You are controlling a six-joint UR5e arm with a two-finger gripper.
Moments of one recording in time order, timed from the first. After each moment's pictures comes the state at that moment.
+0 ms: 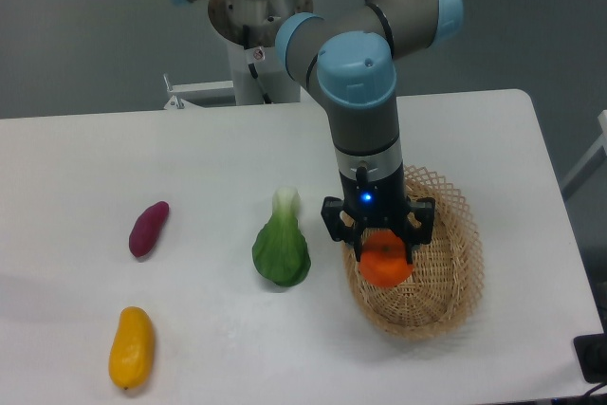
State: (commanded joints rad) arm 2.43 -1.89 -1.58 -0.84 1.60 0.66
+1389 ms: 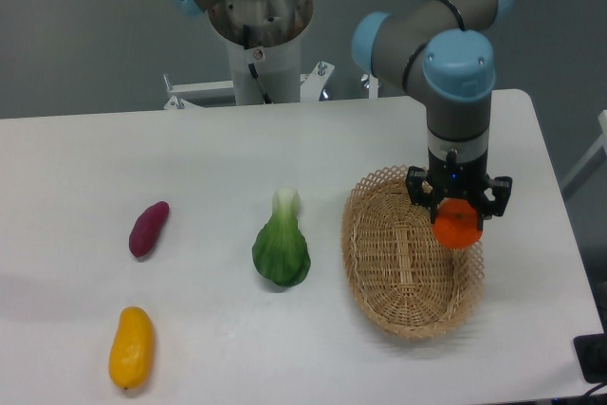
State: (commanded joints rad) arm 2.66 -1.98 -1.67 -0.84 1.58 0.99
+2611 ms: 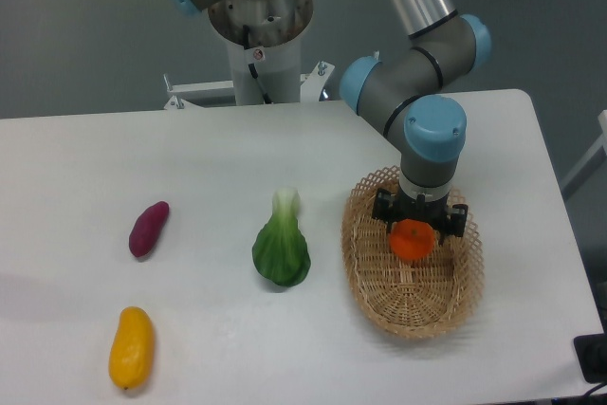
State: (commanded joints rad) arm 2.62 -2.01 -1.72 -0.83 1.58 0.94
